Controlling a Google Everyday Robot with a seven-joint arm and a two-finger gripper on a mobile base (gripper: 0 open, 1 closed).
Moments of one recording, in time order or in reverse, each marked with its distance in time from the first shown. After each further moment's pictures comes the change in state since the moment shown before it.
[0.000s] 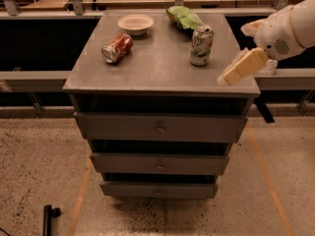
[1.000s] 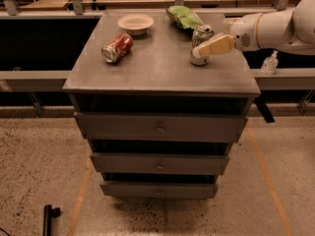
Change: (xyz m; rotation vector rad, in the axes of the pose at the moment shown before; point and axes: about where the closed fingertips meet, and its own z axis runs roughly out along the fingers) arm -0.027 -0.100 0.092 0.042 -0.351 0.189
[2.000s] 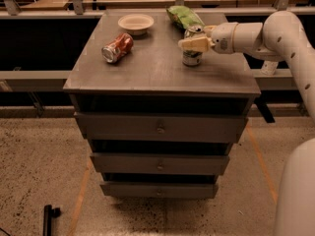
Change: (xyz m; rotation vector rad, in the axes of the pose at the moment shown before) arm 0.010 -0.025 0.075 -0.098 -0.133 0.046
